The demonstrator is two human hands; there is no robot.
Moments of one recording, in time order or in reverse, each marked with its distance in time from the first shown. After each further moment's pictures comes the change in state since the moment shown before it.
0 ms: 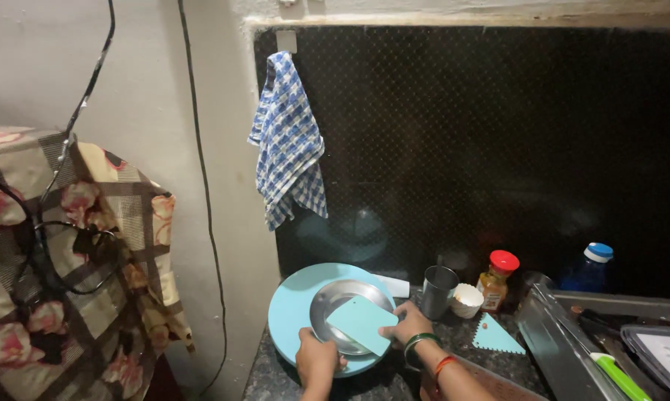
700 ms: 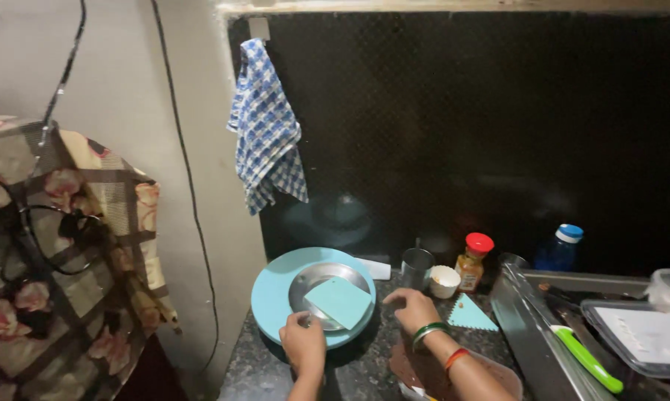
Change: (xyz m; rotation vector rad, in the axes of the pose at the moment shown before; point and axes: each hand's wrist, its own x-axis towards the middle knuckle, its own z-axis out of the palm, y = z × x) left_hand -0.010 -0.031 0.047 -0.083 0.391 0.237; right_hand -0.011 0.045 -0.063 -0.228 0.102 -0.543
